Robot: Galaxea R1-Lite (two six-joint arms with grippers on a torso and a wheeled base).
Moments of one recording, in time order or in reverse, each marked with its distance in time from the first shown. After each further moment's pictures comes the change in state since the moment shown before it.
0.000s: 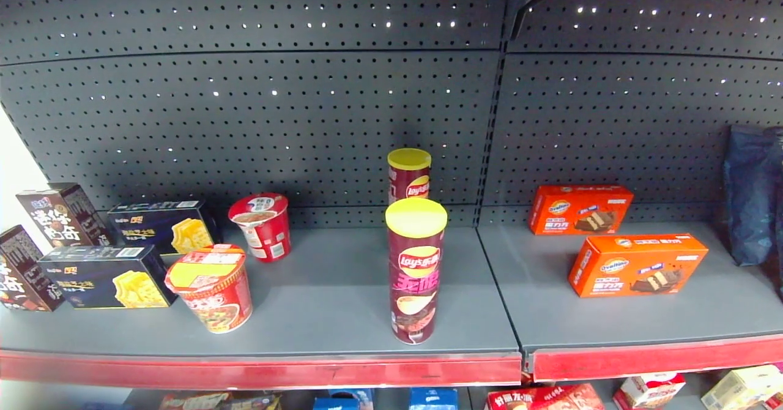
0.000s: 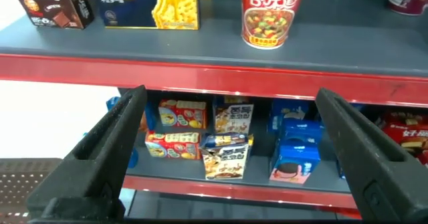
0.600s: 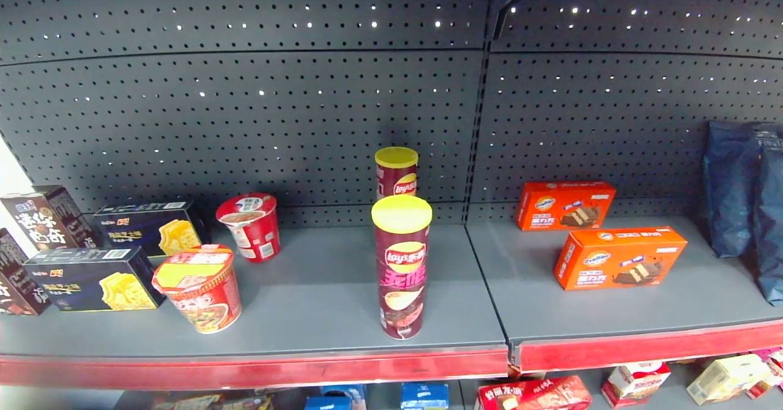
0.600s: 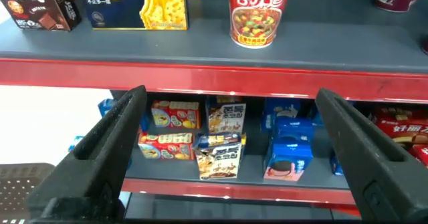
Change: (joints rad) left arm -0.001 0.000 0.000 0.000 -0.001 0.001; right arm 0.000 0.000 0.000 -0.002 -0.002 -0.006
